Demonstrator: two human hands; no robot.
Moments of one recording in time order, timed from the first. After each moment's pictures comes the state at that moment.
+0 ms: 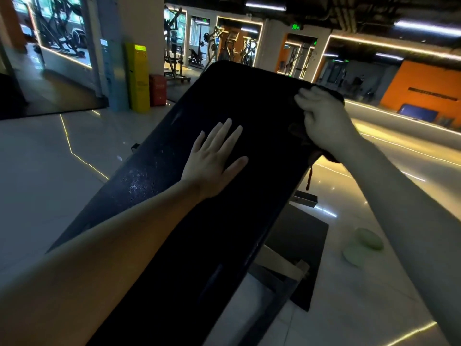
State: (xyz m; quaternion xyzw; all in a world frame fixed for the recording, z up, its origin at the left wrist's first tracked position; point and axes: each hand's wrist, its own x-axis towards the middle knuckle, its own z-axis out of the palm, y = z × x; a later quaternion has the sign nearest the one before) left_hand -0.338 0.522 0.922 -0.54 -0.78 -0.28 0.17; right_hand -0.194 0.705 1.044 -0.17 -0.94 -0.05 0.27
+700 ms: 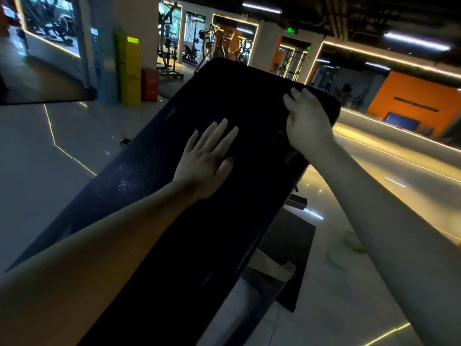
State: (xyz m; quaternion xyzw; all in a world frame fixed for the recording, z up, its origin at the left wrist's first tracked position) left_hand -0.342 0.523 0.918 -0.54 -0.78 -0.28 0.18; right_hand -0.217 0.691 1.037 -0.22 -0.93 -0.07 0.28
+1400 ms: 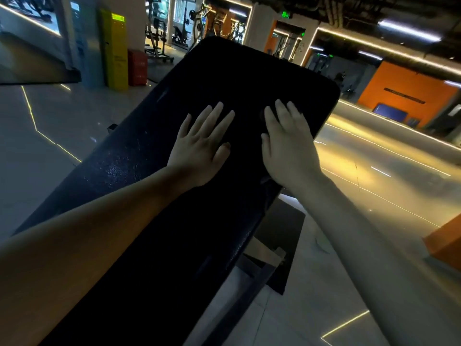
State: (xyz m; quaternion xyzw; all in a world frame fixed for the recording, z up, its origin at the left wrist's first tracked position) left_hand -0.338 0.523 0.917 -0.53 -0.78 -0.27 0.18; right_hand -0.187 0.632 0.987 -0.25 -0.93 -0.16 0.22
